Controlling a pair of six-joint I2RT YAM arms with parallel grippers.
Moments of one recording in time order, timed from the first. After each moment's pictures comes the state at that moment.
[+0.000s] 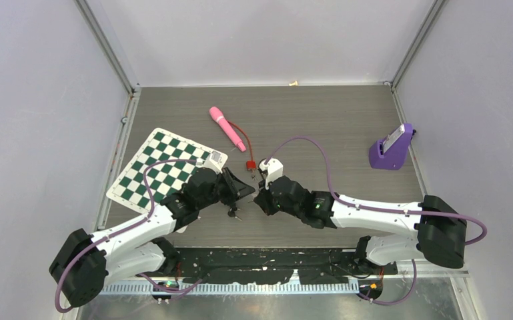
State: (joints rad) left arm -0.76 1.02 0.46 0.10 0.08 -1.17; right arm 1.14 1.27 0.72 -0.02 0.23 0.48
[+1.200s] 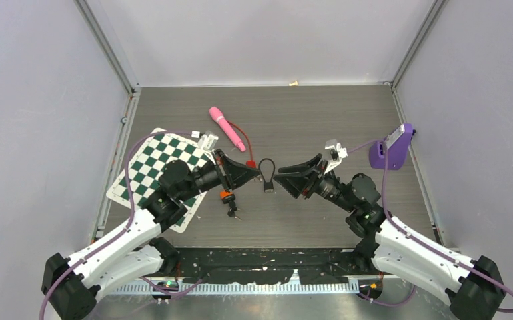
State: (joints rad) left arm -0.72 0.84 0.59 0.29 0.35 -0.68; right arm 0.77 0.73 0.38 0.56 -0.25 0.58
